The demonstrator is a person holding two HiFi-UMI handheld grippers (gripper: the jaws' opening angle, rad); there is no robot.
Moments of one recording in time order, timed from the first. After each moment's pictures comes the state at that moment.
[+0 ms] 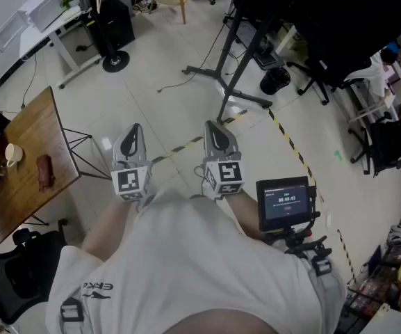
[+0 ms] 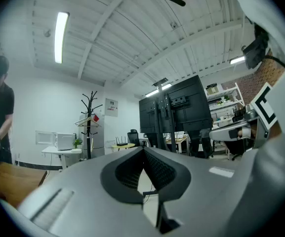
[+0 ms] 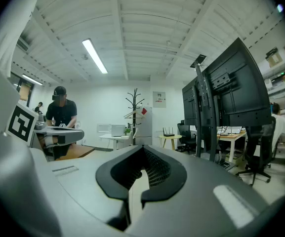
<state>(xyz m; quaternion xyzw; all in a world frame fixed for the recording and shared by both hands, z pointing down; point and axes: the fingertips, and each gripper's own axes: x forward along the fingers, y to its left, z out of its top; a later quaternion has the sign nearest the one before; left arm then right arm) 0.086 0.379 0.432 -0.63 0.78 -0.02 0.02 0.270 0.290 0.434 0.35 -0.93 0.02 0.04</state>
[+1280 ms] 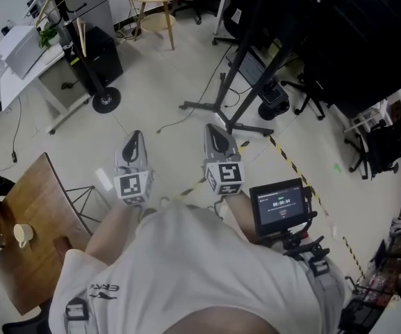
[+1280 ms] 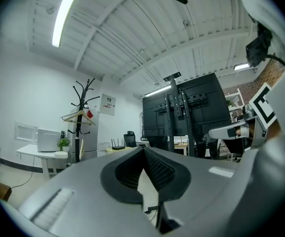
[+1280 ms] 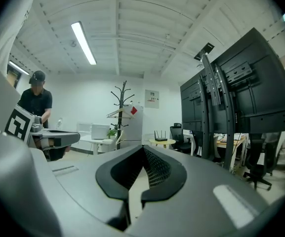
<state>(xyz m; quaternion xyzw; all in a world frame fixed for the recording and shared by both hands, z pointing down) -0.094 0.158 0.429 -0.67 0.74 0.01 0.02 0.101 0.082 0.420 0.41 -0.91 0.01 0.04</state>
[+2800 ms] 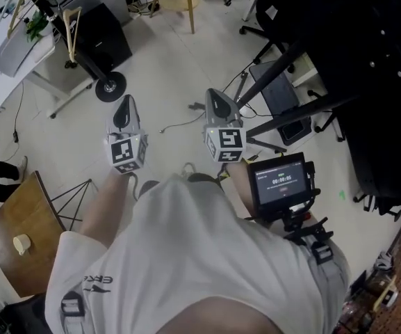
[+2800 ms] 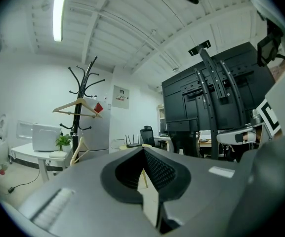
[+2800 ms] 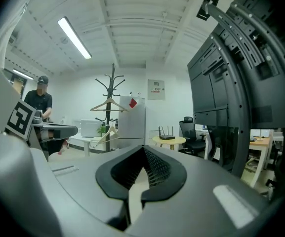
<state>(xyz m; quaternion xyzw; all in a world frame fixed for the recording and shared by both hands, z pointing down) -0.200 -0.141 0.441 -0.58 0.81 -0.01 0.00 -0.003 -0.254 0.454 0.35 -0.94 0.02 0.06</state>
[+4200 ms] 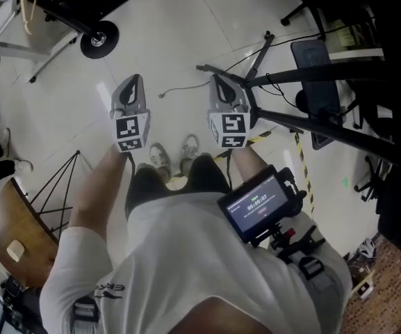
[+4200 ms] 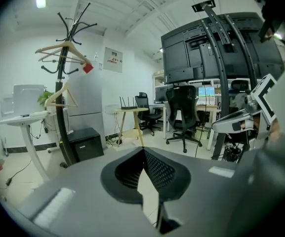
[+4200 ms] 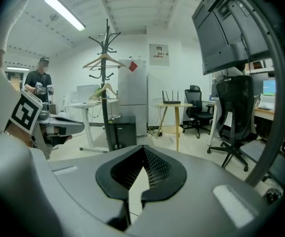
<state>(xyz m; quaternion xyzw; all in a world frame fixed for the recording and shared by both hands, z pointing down) -0.255 -0.228 0.720 -0.60 0.77 -0.13 -0.13 -0.070 -0.326 0.719 0.31 -0.92 0.08 0.20</state>
